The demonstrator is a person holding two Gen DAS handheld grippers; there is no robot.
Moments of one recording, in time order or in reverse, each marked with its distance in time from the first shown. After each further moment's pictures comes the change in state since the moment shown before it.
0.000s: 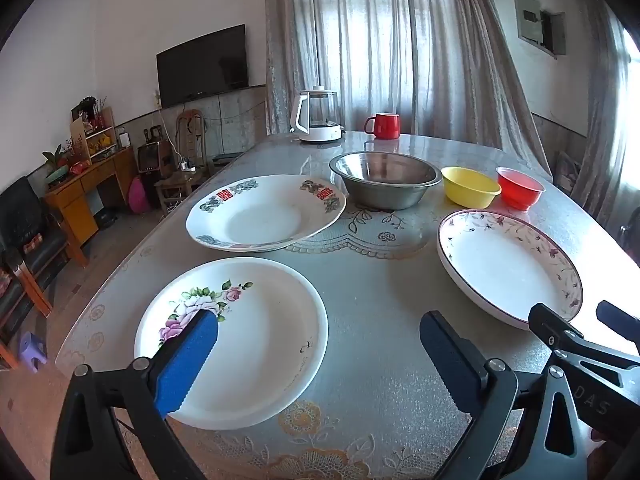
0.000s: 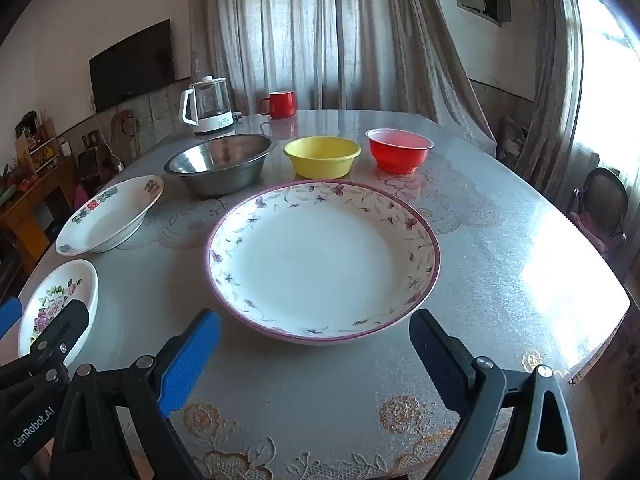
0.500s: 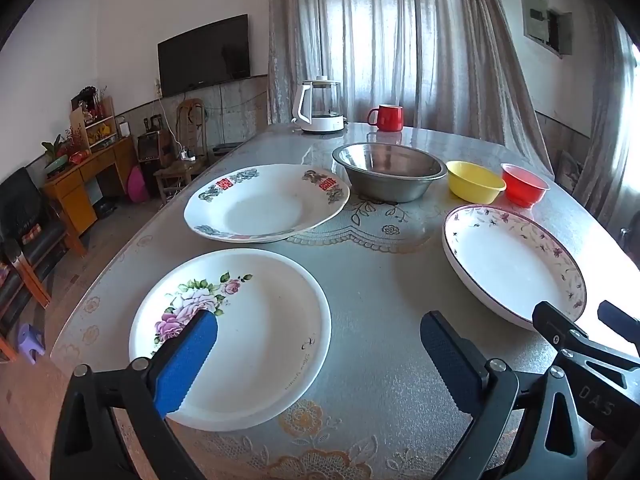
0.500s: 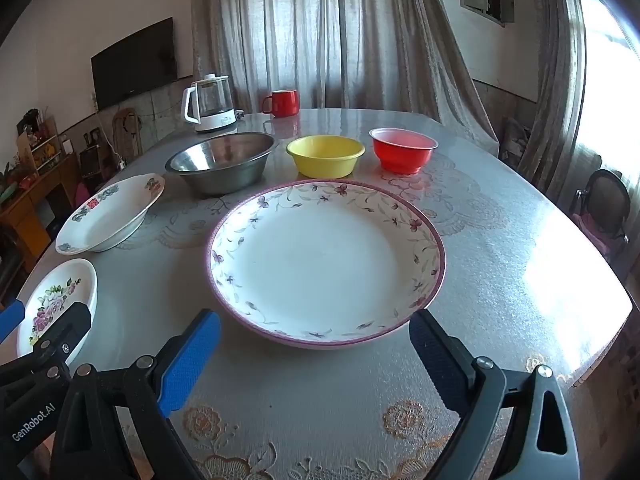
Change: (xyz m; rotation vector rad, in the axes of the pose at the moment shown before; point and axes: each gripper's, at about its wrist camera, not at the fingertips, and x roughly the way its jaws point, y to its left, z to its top) left arm 0.010 0.004 0.001 -0.024 0.044 -0.009; right arm 0.008 0.011 0.001 -0.016 0.008 -0.013
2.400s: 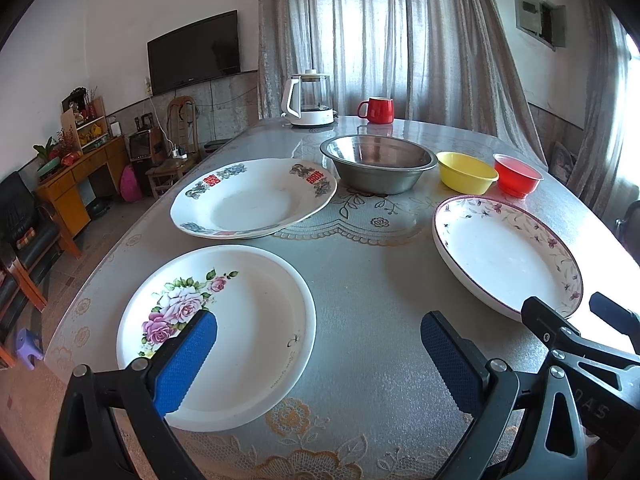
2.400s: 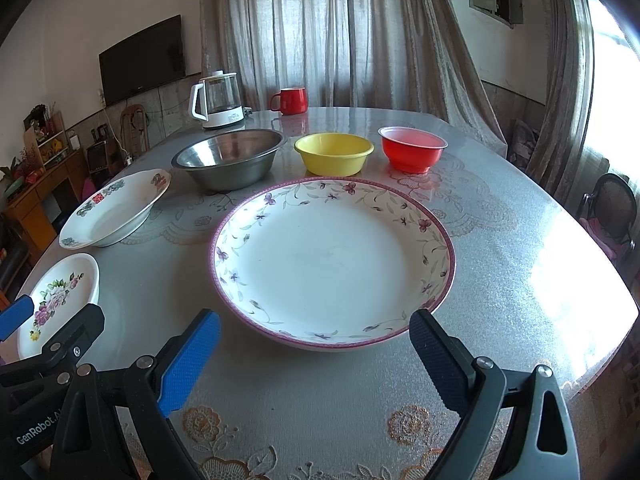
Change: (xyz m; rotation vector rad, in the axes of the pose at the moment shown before) left arm 0.005 -0.008 -0.001 0.018 0.019 -0.014; right arm -0.001 -0.007 -0.002 -0.025 -0.003 0.030
